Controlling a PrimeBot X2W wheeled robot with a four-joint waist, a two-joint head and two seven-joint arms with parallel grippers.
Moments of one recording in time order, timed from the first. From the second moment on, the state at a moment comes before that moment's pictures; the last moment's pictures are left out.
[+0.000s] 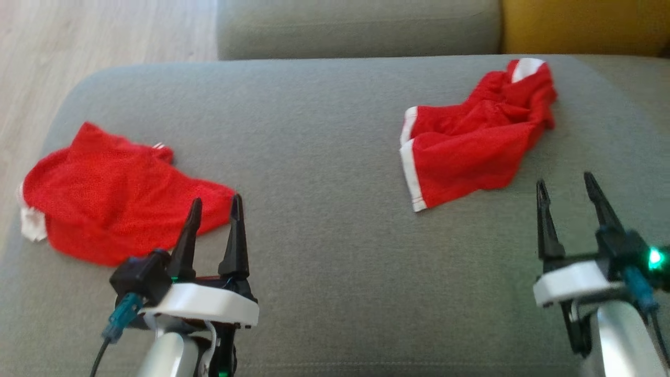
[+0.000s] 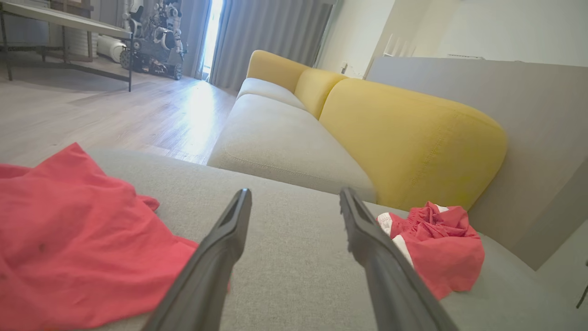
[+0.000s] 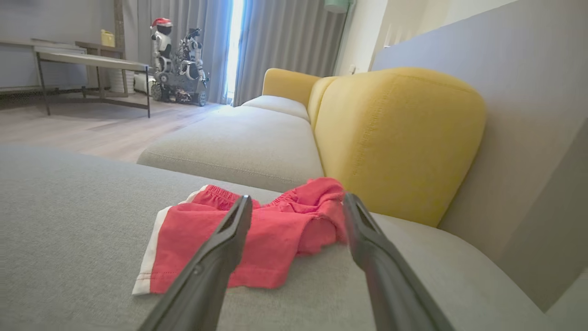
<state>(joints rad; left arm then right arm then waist) -0.04 0.05 -0.28 0.07 -0.39 0.10 -0.25 -0.15 -0.06 -0.10 0.29 -0.18 0.12 -0.25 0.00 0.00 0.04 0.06</state>
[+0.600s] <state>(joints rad) -0.05 0.05 -0.27 0.07 -0.39 0.08 -0.25 -0.07 -0.05 0.06 0.24 -0.15 0.12 -0.24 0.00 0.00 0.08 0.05</state>
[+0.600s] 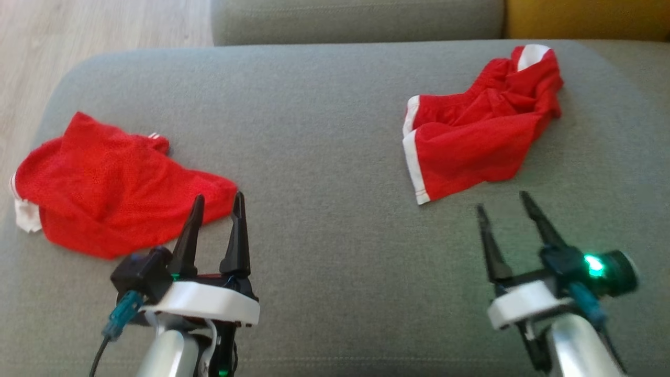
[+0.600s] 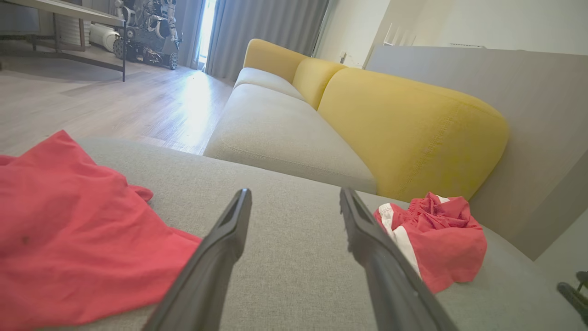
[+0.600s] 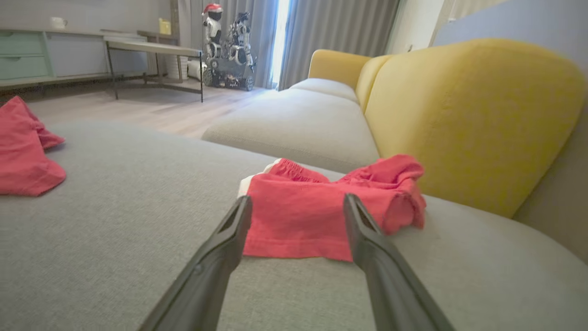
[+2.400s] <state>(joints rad) -0.16 0.05 -0.28 0.10 -0.37 0.07 -0.25 -0.31 -0.08 0.09 0.63 -0.29 0.12 -0.18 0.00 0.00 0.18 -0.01</state>
